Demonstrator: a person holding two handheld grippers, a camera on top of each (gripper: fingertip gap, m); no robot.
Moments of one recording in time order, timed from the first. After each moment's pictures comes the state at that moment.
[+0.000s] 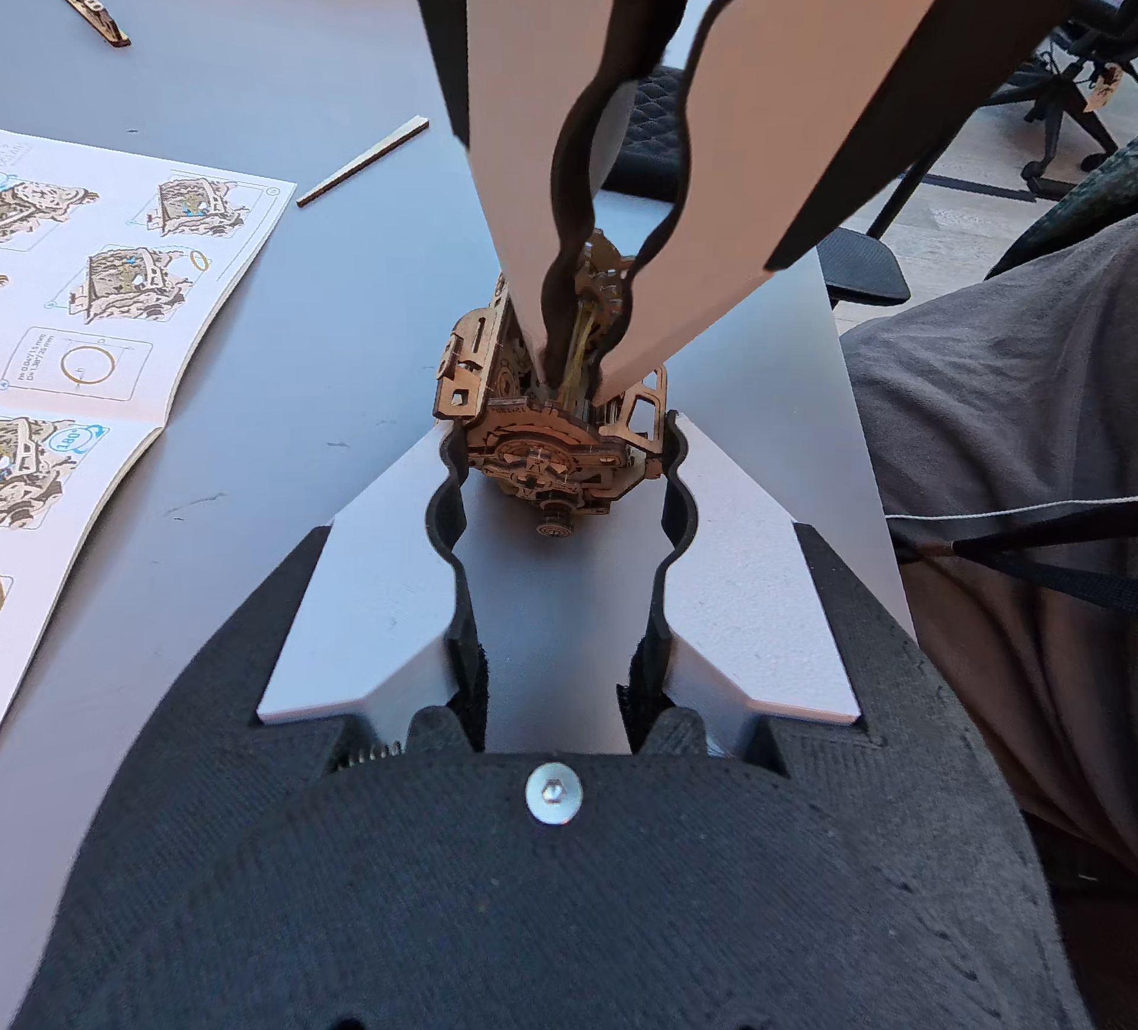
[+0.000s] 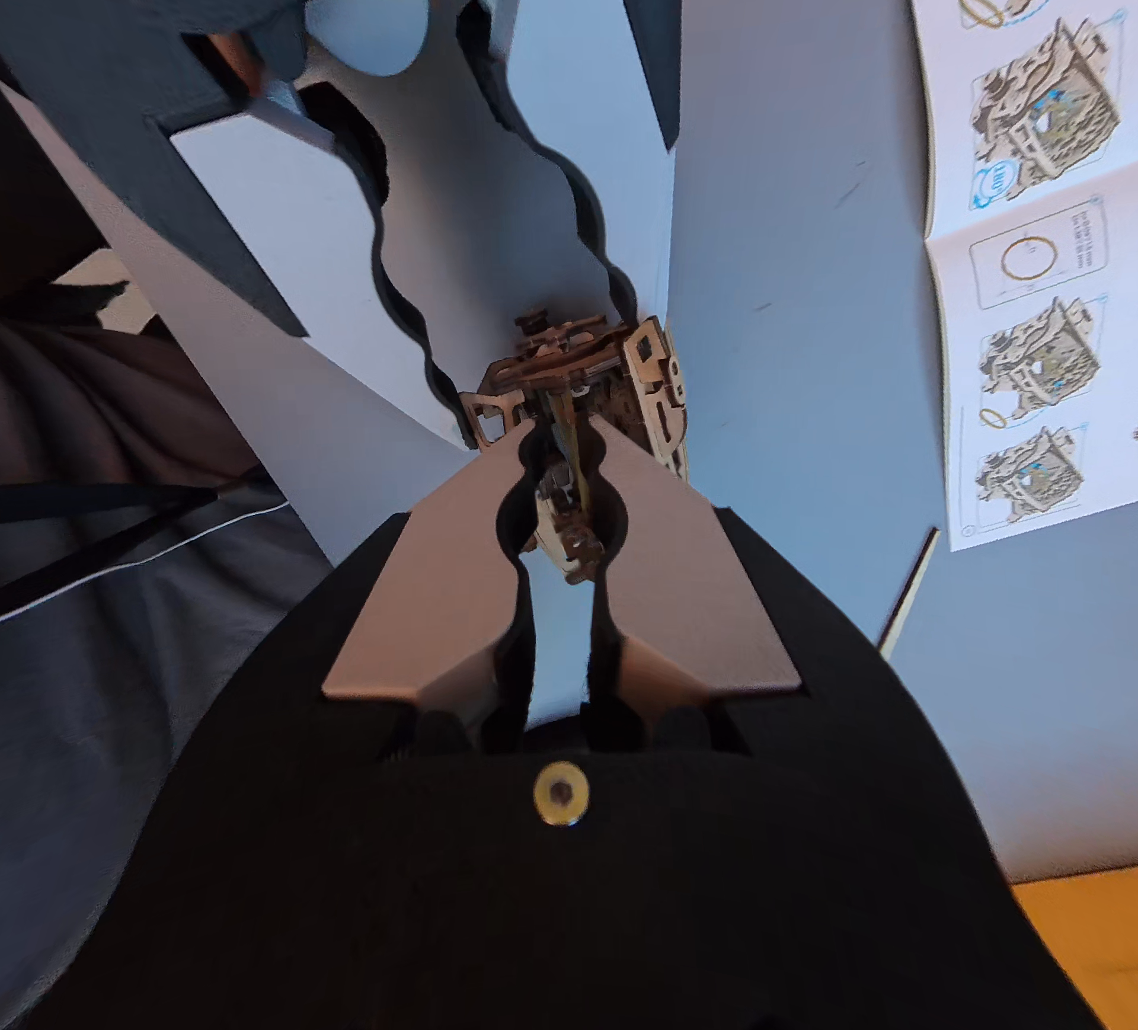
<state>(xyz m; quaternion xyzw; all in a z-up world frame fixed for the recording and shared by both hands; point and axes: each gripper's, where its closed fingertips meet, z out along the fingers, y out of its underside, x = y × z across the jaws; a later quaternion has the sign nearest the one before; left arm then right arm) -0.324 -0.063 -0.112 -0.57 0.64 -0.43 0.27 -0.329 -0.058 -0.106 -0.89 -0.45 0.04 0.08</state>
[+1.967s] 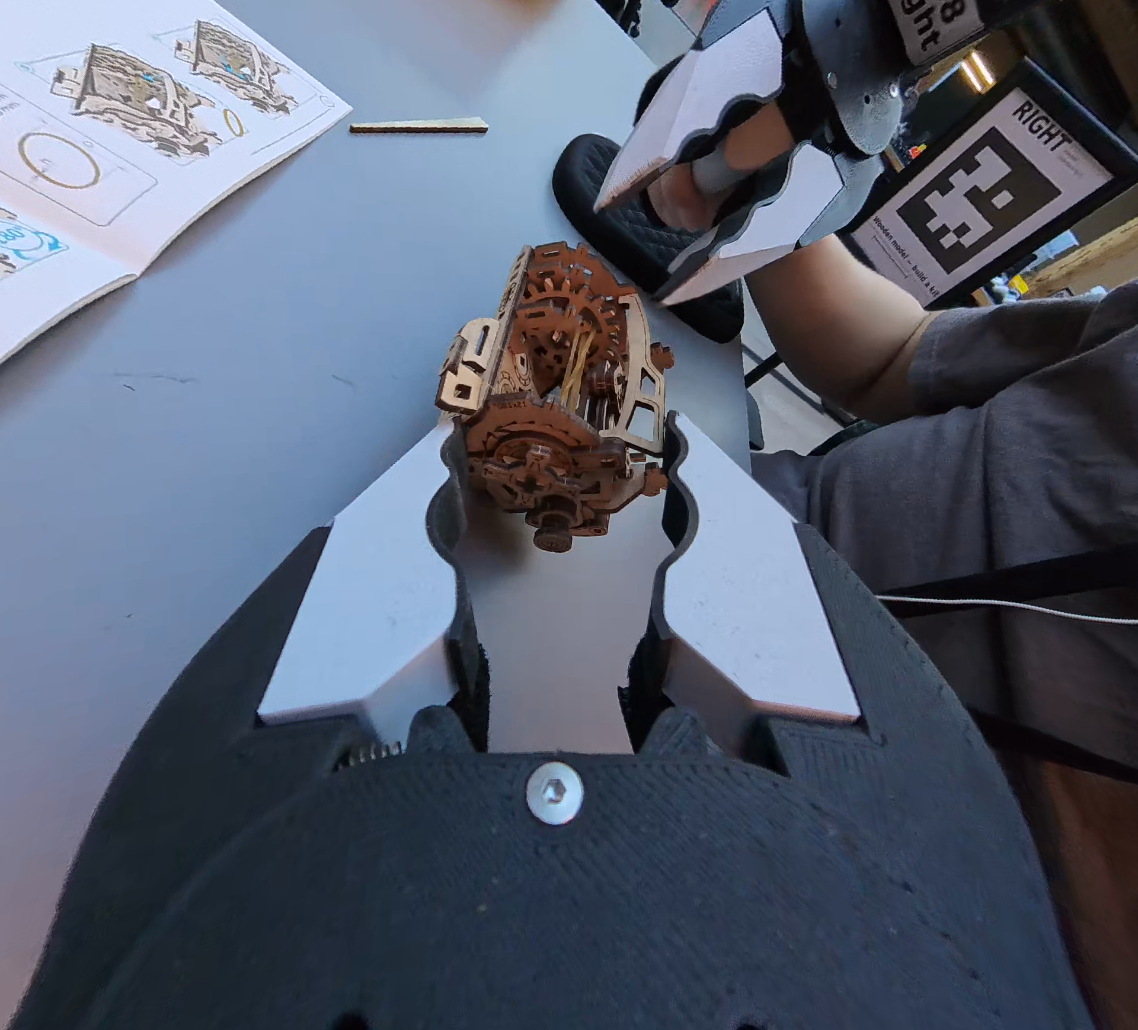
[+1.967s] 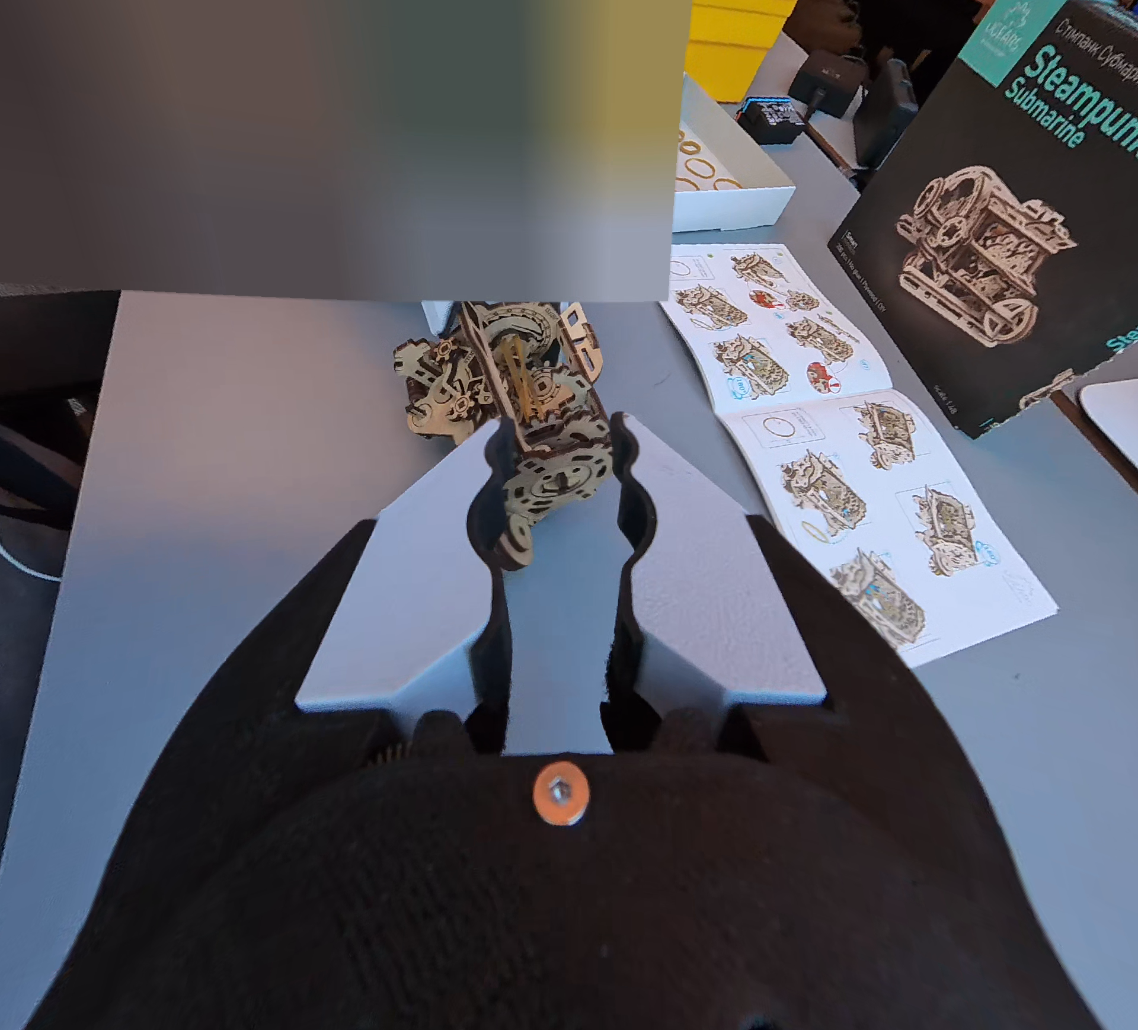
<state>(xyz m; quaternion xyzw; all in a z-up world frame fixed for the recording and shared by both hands) -0.324 -0.041 -0.106 -0.67 0.48 -0.55 0.16 -0.282 -0.045 -0.076 -0.71 -0.46 0.18 0.51</state>
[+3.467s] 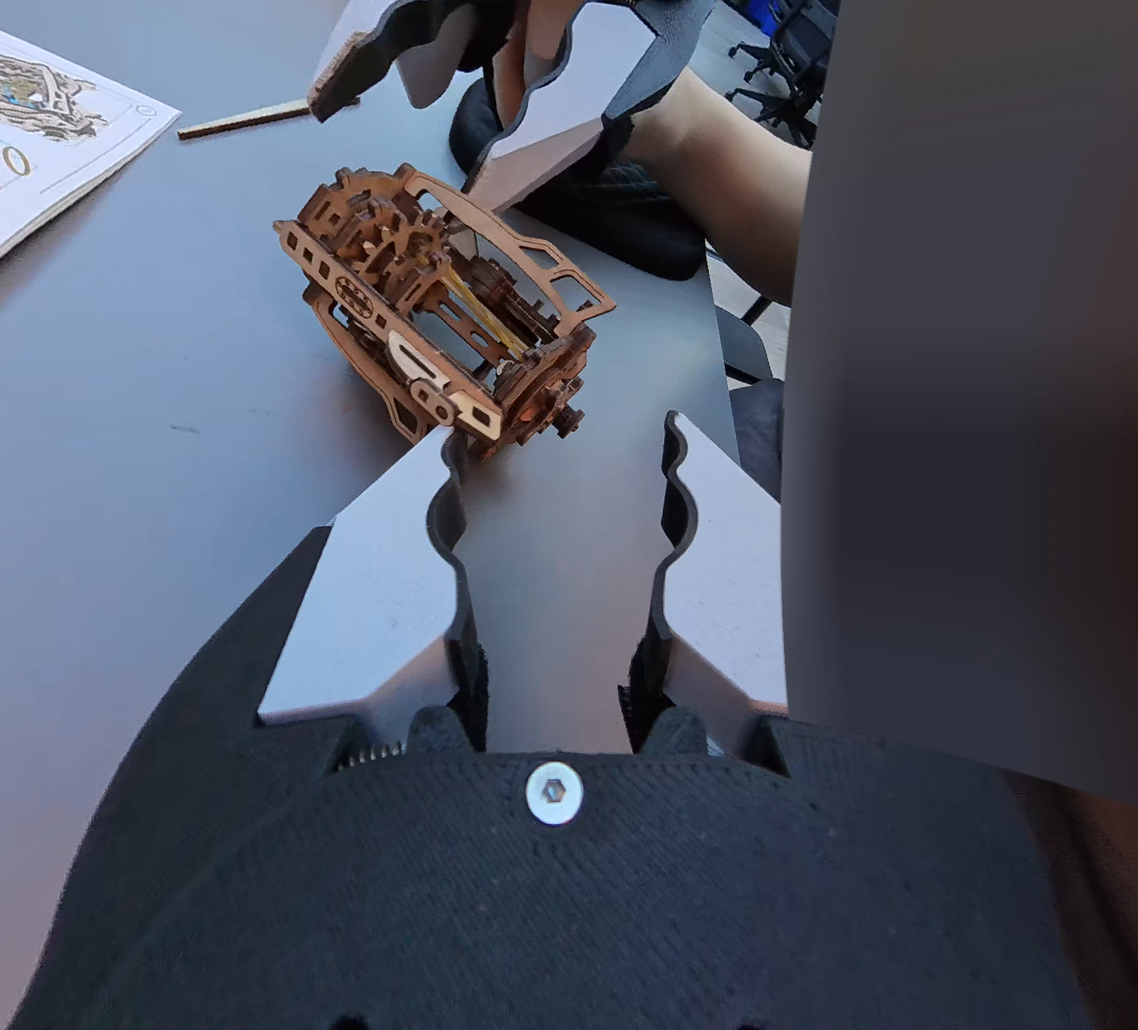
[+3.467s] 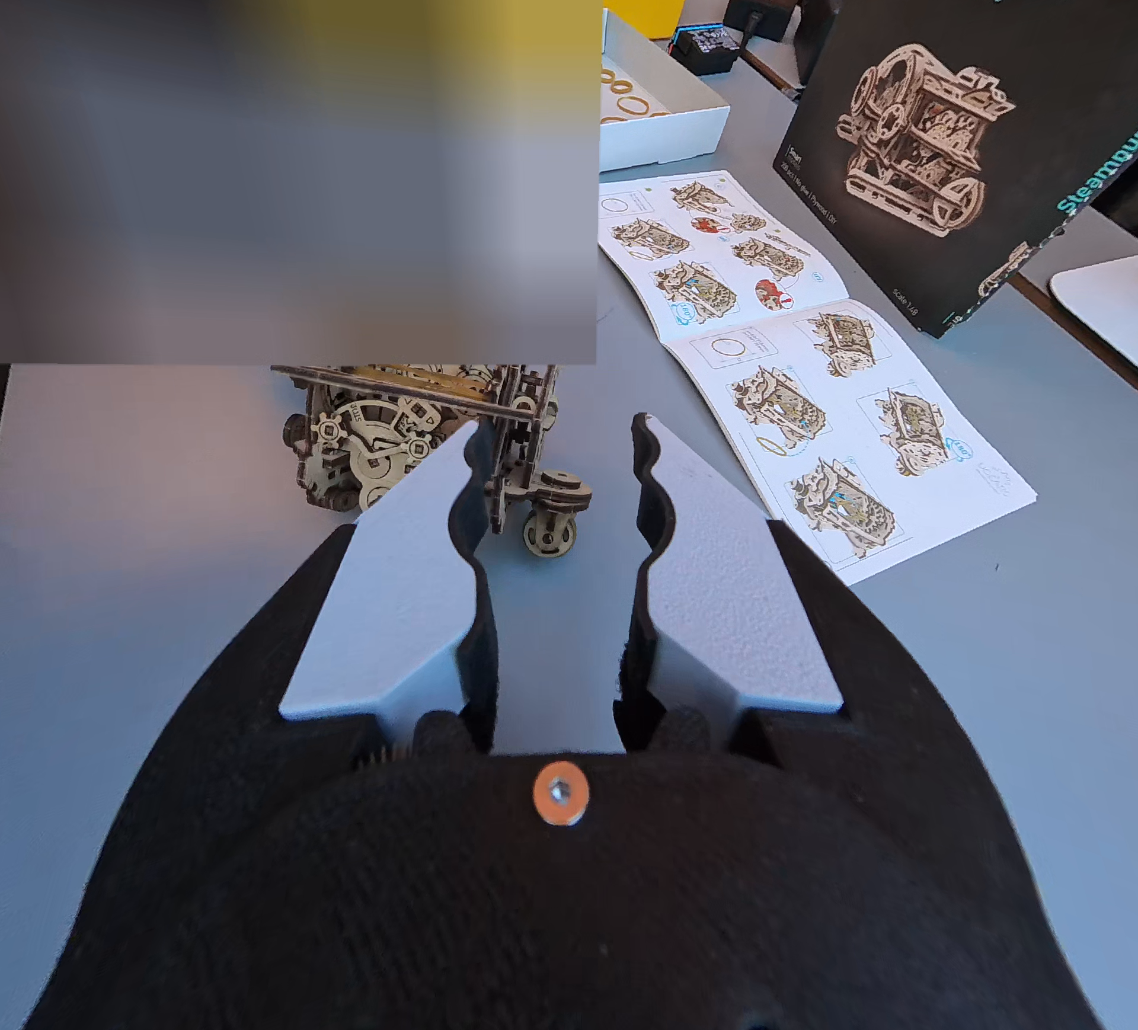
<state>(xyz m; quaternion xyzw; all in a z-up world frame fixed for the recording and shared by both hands) -0.316 -0.089 -0.109 -0.61 0.57 -0.52 0.19 -0.246 -0.026 -0.094 -0.74 -0.40 0.19 0.50</state>
